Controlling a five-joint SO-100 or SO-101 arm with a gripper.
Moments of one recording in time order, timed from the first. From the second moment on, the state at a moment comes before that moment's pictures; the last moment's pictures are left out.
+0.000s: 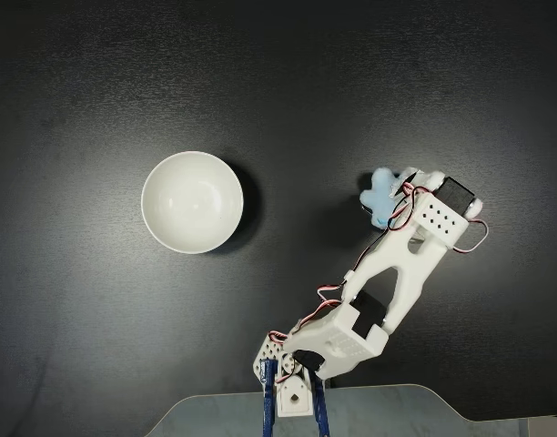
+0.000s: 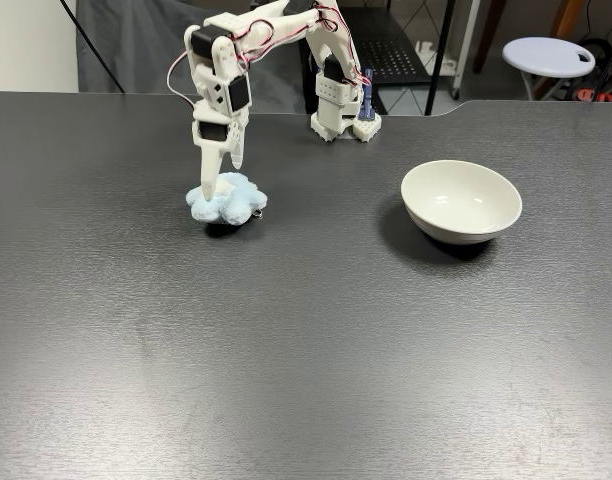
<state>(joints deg) 41.7 60.6 63.7 94.1 -26.6</state>
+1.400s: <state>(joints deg) 41.7 57.4 62.0 94.0 -27.1</state>
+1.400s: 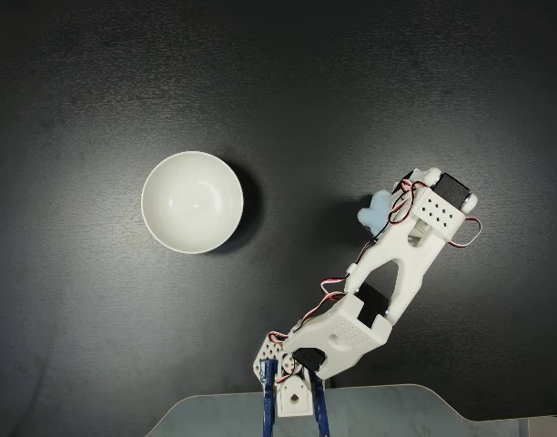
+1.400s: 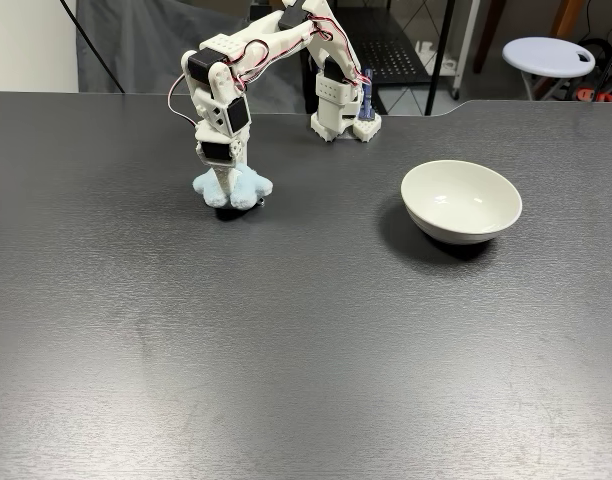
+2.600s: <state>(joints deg) 13.4 86.9 57.4 98.4 -24.8</state>
